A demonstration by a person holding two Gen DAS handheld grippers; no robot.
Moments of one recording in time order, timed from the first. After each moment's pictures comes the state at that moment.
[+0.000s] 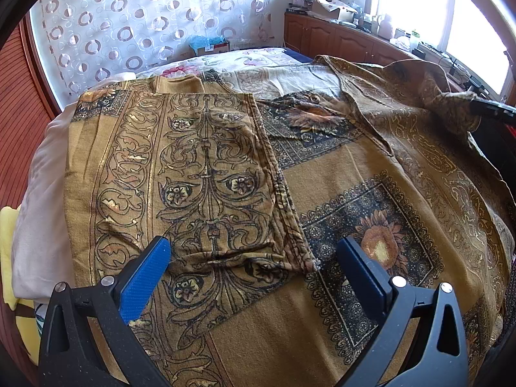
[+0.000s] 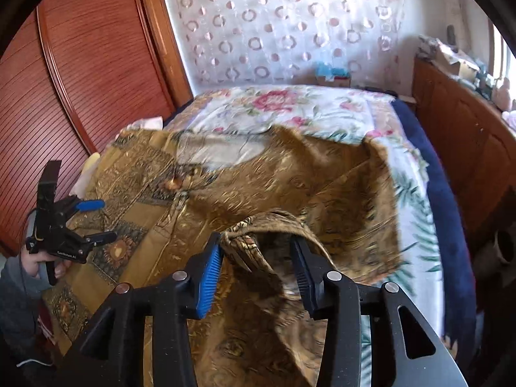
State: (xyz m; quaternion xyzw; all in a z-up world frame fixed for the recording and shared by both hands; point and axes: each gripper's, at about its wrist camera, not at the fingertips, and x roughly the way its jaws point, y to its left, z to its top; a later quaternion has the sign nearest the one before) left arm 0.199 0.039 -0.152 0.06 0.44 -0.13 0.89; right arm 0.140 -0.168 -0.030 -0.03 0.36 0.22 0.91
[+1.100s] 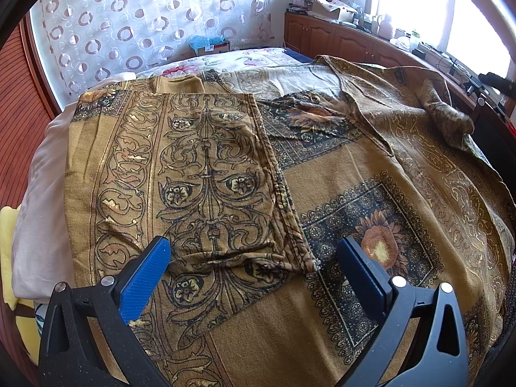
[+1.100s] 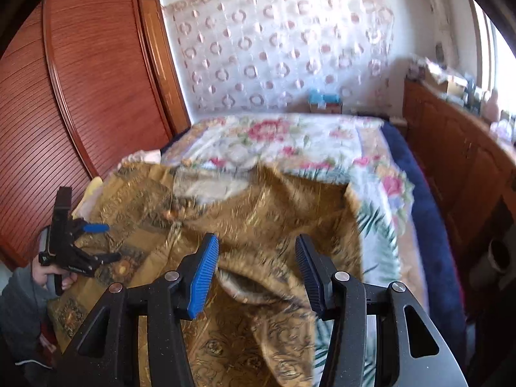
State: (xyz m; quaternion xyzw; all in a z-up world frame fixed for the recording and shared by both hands) left arm 0.199 0.039 -0.152 0.06 0.44 -0.13 0.89; right arm 0.100 -0.183 0.015 -0.02 0.30 0.21 0.93
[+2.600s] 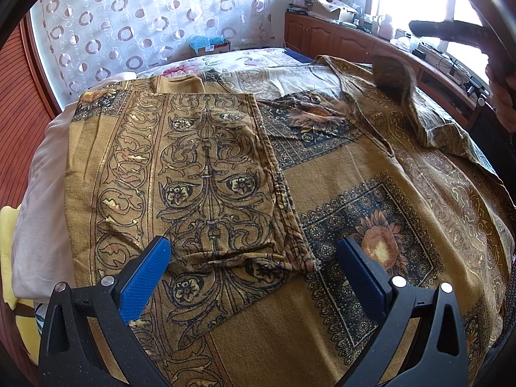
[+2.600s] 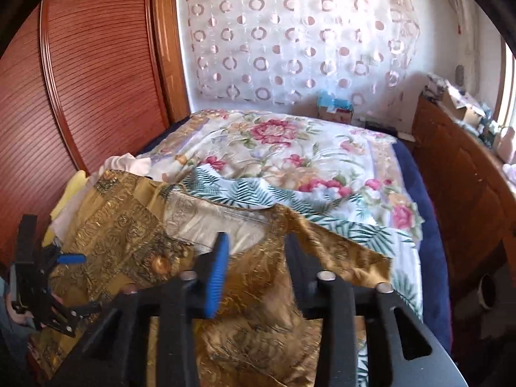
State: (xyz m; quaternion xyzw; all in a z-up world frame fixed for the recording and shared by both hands) left arm 0.198 0.039 -0.153 0.06 0.44 -0.13 0.89; right arm 0.221 -0.117 -0.034 -0.09 0.31 0.20 0.92
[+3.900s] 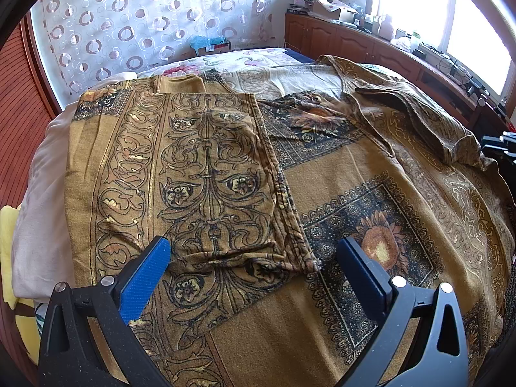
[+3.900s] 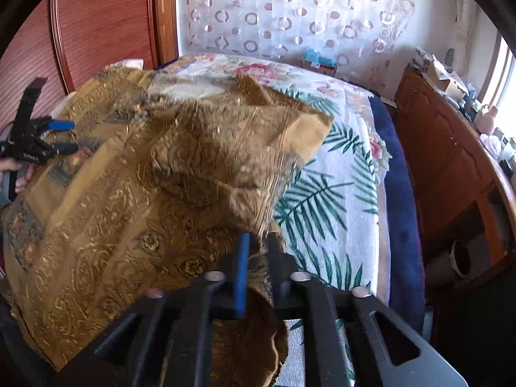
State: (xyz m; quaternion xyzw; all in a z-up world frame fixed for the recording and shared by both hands) left arm 0.199 0.039 -0.152 0.06 0.44 -0.13 0.89; right arm 0.102 -0.180 -0.110 -0.14 0.38 0.17 0.90
